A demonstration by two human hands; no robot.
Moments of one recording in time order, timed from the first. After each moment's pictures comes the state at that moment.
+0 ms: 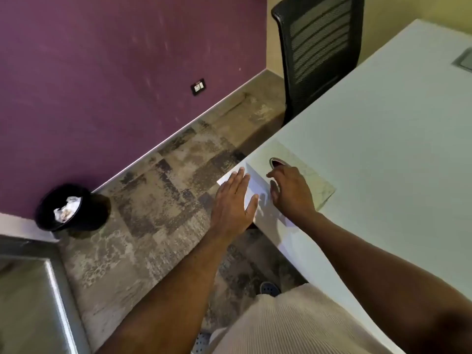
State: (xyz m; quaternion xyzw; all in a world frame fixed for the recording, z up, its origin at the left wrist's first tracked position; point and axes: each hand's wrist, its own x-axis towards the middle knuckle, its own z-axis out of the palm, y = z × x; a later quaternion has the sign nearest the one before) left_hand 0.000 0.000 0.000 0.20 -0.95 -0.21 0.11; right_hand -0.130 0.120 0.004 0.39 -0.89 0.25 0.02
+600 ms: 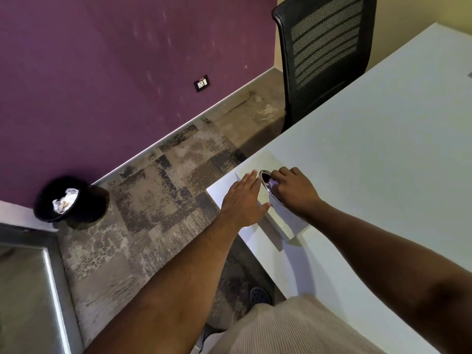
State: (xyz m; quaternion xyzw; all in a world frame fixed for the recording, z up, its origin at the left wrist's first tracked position) left_hand -0.098 0.003 -0.012 0.19 -0.96 -0.15 -0.14; right_hand -0.222 0.128 -0.002 0.61 -0.79 0.00 0.05
